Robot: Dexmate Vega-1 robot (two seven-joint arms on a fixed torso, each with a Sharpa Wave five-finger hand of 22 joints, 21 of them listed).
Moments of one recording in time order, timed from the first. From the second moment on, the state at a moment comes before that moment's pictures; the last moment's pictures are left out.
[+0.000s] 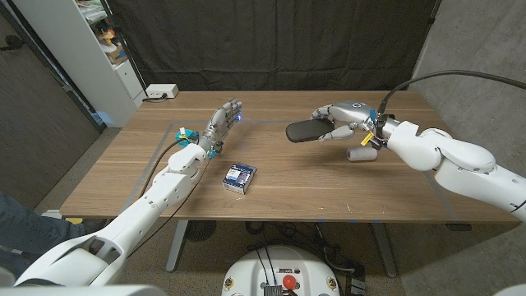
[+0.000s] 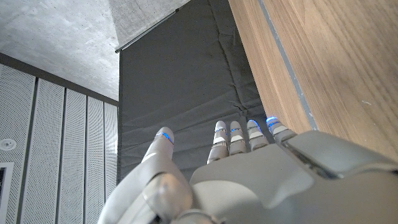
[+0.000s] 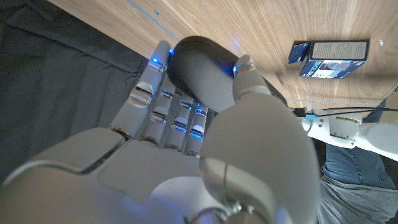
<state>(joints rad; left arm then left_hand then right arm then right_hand) 0.78 0.50 0.43 -1.30 -0.64 -0.25 -0.13 0.17 0.06 0.45 -0.11 0.18 0.14 0.08 0.19 0.18 0.02 0.09 0.21 0.20 -0.03 0.10 0.19 0.18 -0.10 0.14 0.20 0.18 -1.02 -1.13 -0.32 -2.13 -0.51 0.01 0.05 1.00 -0.02 0.33 -0.15 0.19 0.45 -0.07 0.52 0.37 0.47 -0.09 0.53 0.48 0.53 0.00 0.53 0.54 0.89 -0.03 0.32 0.19</state>
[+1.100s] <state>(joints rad) 0.73 0.48 0.43 -1.21 -0.65 -0.27 -0.19 0.17 0.06 0.44 -0.12 0.18 0.14 0.09 0.19 0.18 0.02 0.09 0.21 0.20 -0.03 0.10 0.19 0.18 -0.10 0.14 0.20 0.18 -0.93 -1.11 -0.31 -2.13 -0.50 0.05 0.12 1.00 -0.02 0.33 -0.15 0.18 0.45 -0.07 0.53 0.37 0.47 -0.08 0.54 0.48 0.55 0.00 0.52 0.55 0.90 -0.03 0.34 0.19</state>
